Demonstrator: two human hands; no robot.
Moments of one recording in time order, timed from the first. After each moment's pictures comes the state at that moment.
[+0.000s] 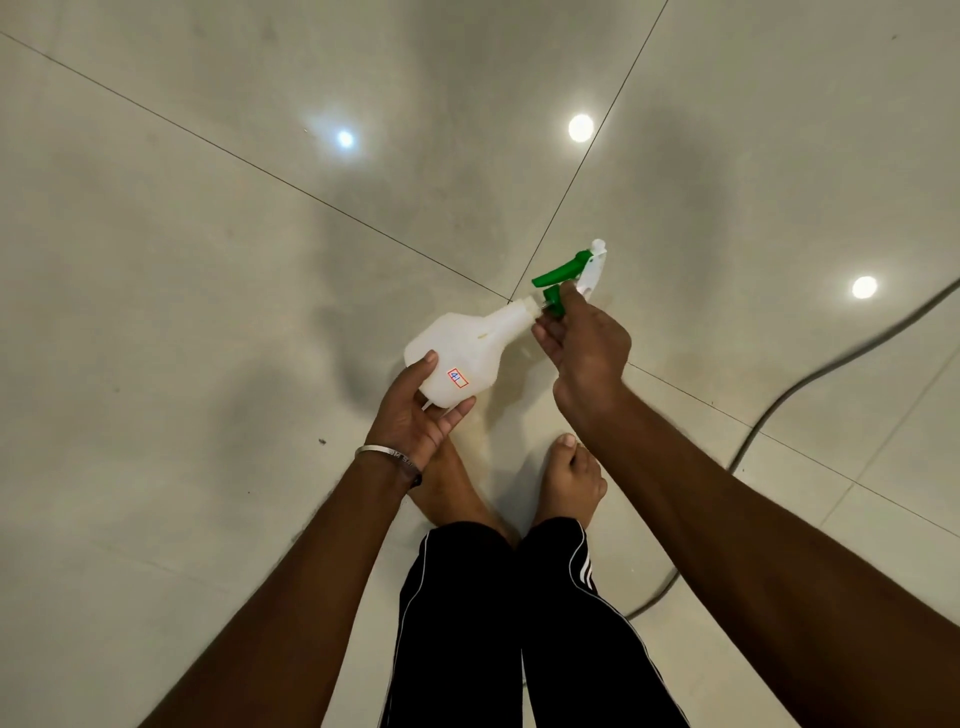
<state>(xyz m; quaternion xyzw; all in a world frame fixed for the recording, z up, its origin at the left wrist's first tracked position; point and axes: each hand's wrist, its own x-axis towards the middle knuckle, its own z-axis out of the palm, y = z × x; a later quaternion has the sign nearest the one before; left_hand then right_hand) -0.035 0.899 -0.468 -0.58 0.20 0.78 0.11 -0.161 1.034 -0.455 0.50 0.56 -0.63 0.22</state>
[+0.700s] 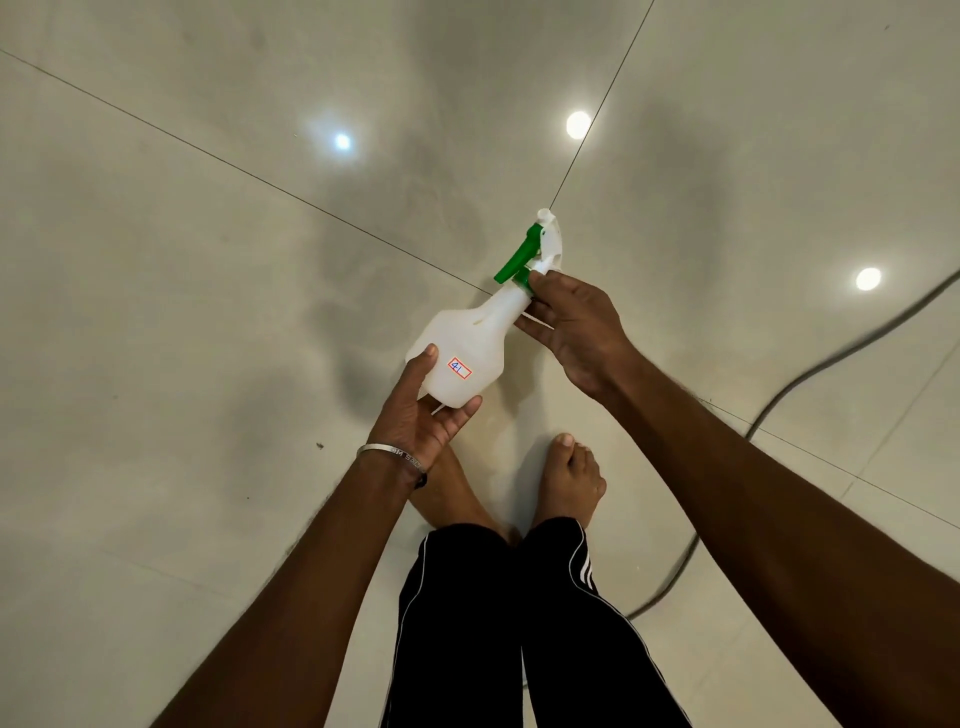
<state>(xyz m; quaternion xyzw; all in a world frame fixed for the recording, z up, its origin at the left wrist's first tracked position) -0.045 0.906 -0.458 -0.58 0.20 0.78 0.13 -0.186 1.051 -0.463 0.29 0.54 -0.67 0.41</state>
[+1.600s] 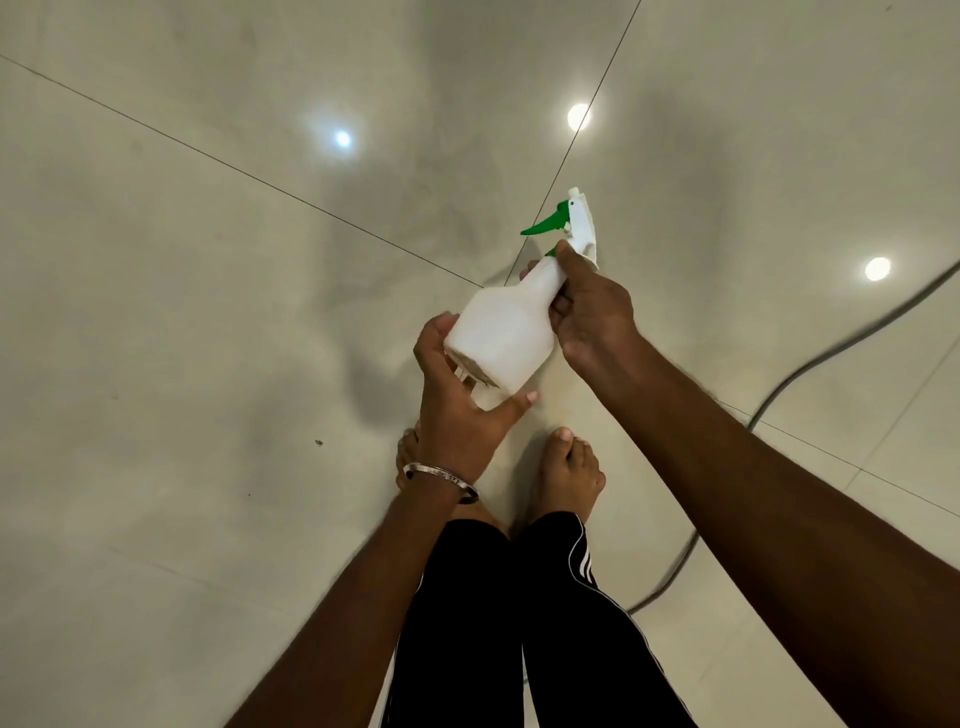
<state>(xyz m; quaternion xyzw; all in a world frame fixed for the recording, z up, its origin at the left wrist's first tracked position) -0.059 0.957 -0.434 -0.37 0.67 0.64 0.07 -0.199 1.046 -0.459 0.47 0.48 -0.68 0.29</state>
